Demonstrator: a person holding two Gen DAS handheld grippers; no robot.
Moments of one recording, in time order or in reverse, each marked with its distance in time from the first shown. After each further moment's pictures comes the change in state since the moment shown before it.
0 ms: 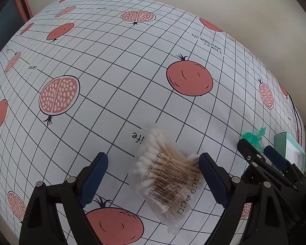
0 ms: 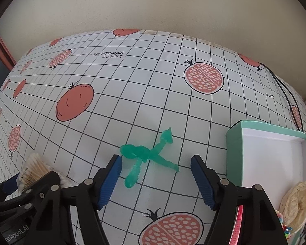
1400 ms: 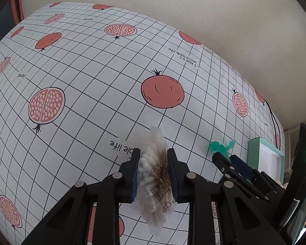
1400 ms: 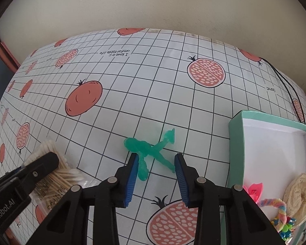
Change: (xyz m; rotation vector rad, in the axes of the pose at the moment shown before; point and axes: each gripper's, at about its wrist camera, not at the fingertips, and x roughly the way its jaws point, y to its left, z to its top) left arm -0.025 -0.011 0.025 0.001 -0.064 -0.149; right arm -0.011 0.001 -0.009 0.021 0.014 0.041
